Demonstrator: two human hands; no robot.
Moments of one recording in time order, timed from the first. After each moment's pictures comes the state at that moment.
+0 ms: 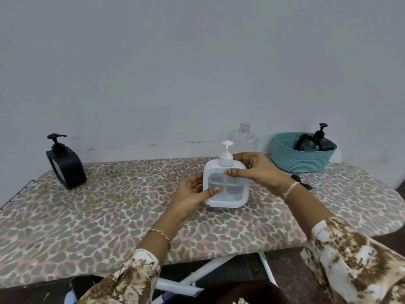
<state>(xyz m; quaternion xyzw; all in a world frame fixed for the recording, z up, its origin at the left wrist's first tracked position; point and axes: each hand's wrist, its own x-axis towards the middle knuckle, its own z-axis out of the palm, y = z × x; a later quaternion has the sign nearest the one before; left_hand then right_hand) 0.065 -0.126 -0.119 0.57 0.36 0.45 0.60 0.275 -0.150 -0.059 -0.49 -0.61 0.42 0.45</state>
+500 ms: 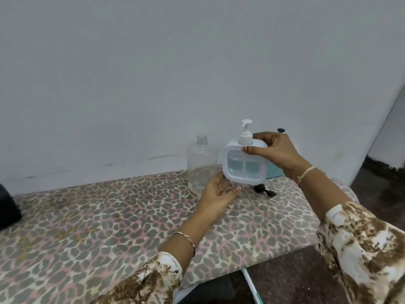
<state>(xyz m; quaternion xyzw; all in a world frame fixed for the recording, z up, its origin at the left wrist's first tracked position) 0.217 -0.140 -0.094 0.63 0.29 0.38 0.61 0.405 -0.162 -0.013 -0.58 -0.53 0.22 0.57</state>
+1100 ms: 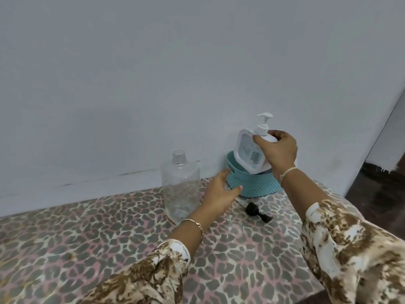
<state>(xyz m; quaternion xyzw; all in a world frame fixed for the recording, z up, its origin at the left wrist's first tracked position) 0.313 -0.054 -0.099 0.75 0.35 0.33 0.46 0.483 -0.069 -0.035 -0.68 -0.28 0.05 0.67</state>
